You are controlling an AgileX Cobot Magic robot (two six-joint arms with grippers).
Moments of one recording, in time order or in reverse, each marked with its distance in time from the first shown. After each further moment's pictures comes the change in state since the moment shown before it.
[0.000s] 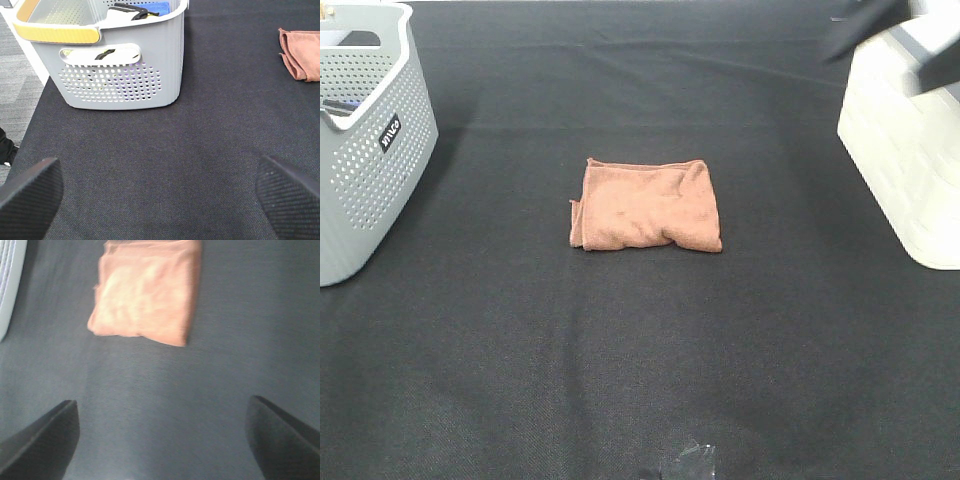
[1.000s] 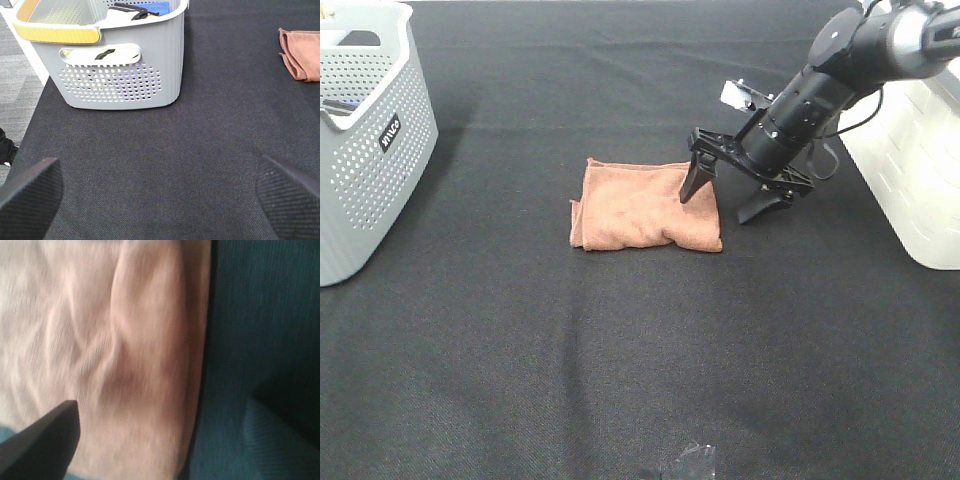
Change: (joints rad) left arm 0.000 0.000 0.000 0.000 0.000 0.000; right arm 0.082 0.769 -0.381 0.100 -0.139 -0.001
